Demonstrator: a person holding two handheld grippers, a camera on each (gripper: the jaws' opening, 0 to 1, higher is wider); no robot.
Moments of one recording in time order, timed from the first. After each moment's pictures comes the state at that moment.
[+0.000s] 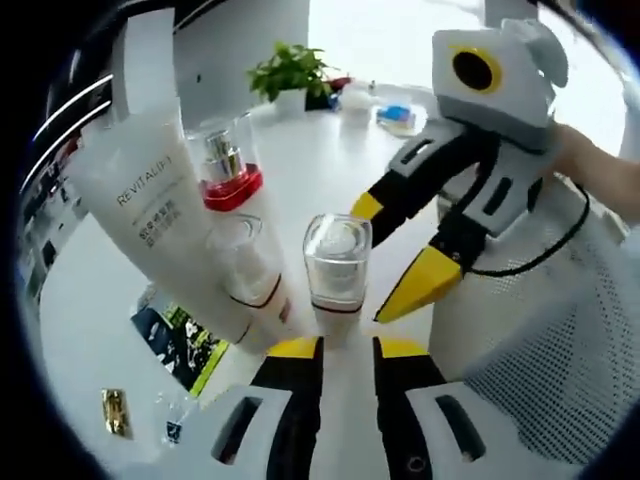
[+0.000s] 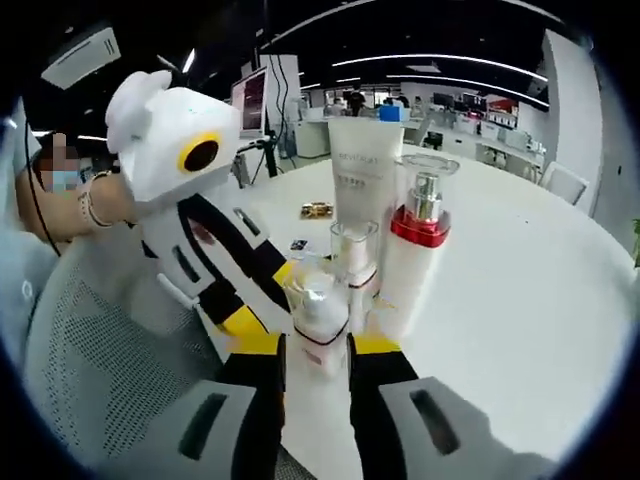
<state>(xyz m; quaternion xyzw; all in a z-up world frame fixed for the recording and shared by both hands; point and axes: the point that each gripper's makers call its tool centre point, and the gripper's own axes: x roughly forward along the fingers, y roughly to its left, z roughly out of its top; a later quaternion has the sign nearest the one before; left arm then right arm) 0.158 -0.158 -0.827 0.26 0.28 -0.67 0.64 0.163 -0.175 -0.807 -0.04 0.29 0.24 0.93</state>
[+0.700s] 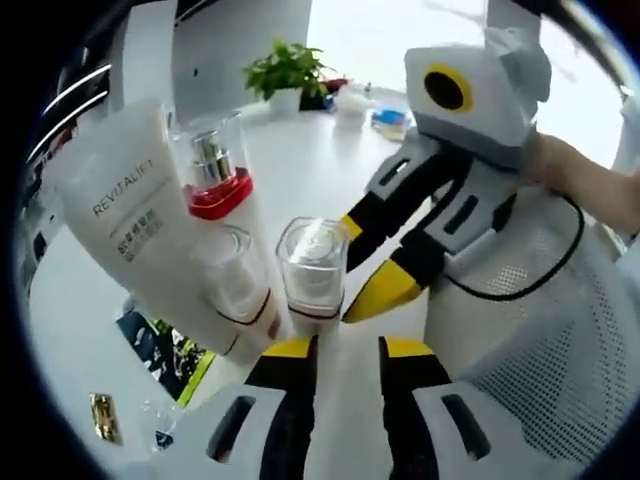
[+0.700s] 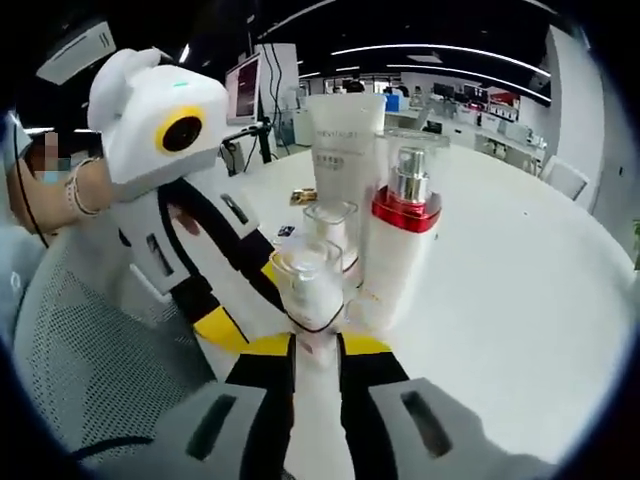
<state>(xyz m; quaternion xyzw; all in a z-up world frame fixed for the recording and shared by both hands) 0.156 -0.172 -0.831 0.24 0.29 -0.69 0.62 0.169 -0.187 -0.819 -0.06 0.31 0.23 0.92</state>
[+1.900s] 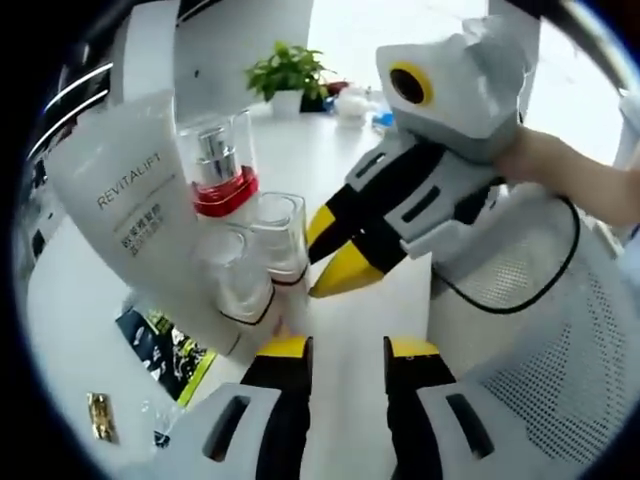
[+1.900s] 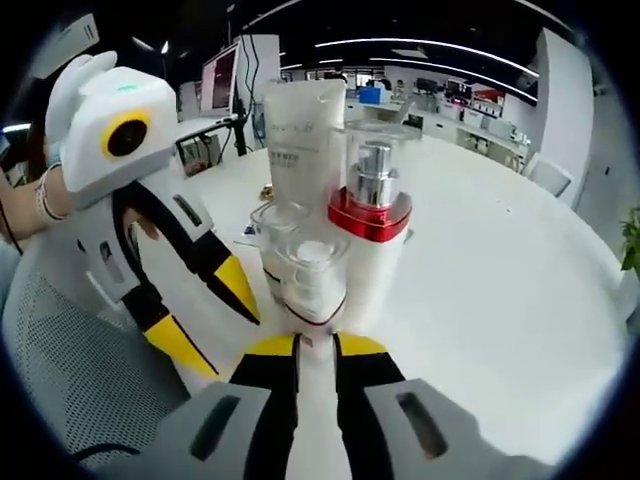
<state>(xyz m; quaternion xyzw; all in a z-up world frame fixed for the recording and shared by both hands) 0.158 -0.164 -0.829 0.23 0.29 -0.69 0.62 0.189 -0.205 -0.825 -0.08 0.33 0.19 0.92</state>
